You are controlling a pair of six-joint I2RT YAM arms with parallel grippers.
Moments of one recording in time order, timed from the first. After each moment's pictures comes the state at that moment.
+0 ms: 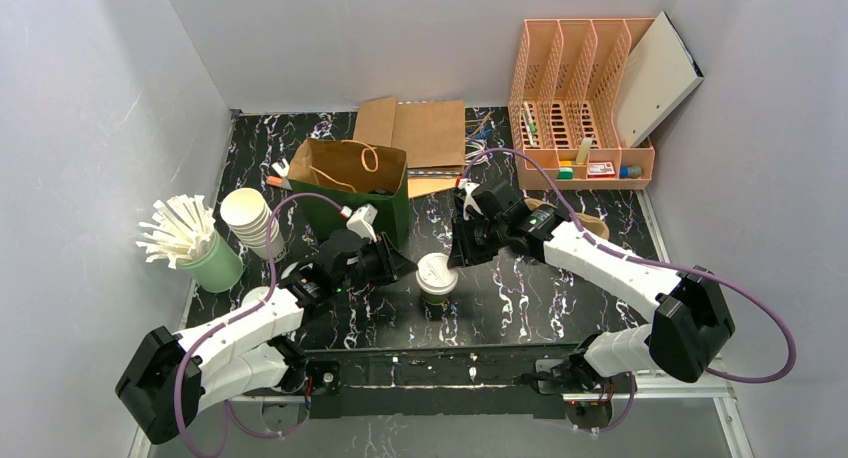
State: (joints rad) left arm -0.74 1.00 0.45 0.07 0.13 -0.87; right arm 0.78 1.35 1.00 -0.55 -0.28 0.46
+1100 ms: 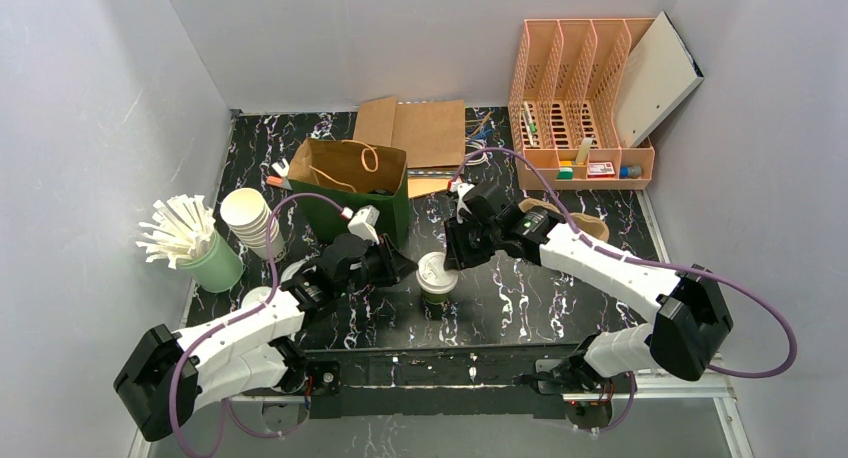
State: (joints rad) left arm -0.79 1.00 0.44 0.08 0.03 -0.85; right arm 0.84 1.36 1.03 -0.57 -0.20 0.43
